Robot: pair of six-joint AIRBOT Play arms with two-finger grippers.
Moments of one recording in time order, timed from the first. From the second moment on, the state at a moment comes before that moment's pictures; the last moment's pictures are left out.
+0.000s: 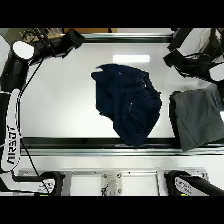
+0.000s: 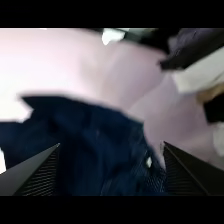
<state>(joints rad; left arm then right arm) -0.09 -1.53 1.71 0.87 -0.83 -1.50 -0.09 -1.23 1.35 -1.07 0.76 1.63</state>
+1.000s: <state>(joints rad) -0.63 -1.70 1.21 0.87 -0.91 -1.64 -0.18 -0.94 1.10 -1.22 1.08 1.47</state>
